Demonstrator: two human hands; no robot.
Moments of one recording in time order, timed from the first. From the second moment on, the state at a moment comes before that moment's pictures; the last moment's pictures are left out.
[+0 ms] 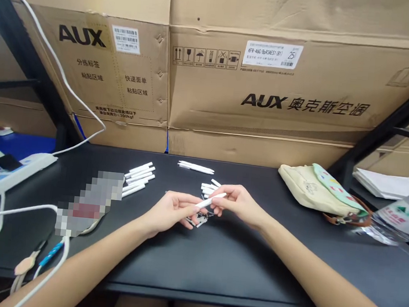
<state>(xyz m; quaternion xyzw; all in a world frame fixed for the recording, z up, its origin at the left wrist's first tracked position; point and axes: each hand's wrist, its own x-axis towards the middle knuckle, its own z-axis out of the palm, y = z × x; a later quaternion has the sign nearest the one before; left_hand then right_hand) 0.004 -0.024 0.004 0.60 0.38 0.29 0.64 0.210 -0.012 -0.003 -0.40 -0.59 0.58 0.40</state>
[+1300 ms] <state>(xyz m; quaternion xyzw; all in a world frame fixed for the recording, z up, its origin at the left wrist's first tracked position) -0.002 0.038 0.000 0.32 0.39 0.65 0.57 0.152 -0.009 -0.022 -0.45 -0.65 0.15 0.59</state>
